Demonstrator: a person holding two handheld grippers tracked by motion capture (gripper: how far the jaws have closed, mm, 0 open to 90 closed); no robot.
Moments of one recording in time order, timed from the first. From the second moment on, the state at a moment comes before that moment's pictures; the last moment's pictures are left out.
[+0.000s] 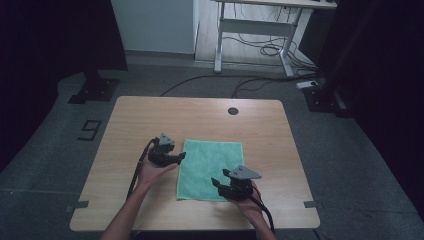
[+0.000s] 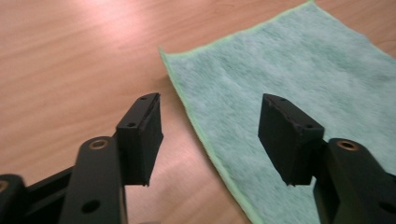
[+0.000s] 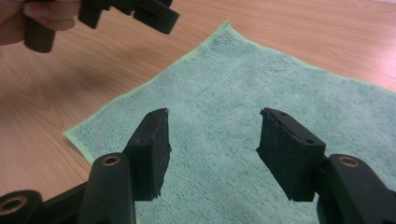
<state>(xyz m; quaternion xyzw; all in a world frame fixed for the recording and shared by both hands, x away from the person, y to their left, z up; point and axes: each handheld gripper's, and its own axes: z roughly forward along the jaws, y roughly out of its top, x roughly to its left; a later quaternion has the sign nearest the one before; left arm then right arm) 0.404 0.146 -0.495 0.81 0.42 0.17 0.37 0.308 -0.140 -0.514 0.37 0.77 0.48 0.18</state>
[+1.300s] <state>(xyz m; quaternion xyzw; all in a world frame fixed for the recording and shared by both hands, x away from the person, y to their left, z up) 0.474 0.133 -0.499 0.81 0.43 0.17 0.37 0.321 -0.105 -0.520 0.34 0.79 0.49 0.16</state>
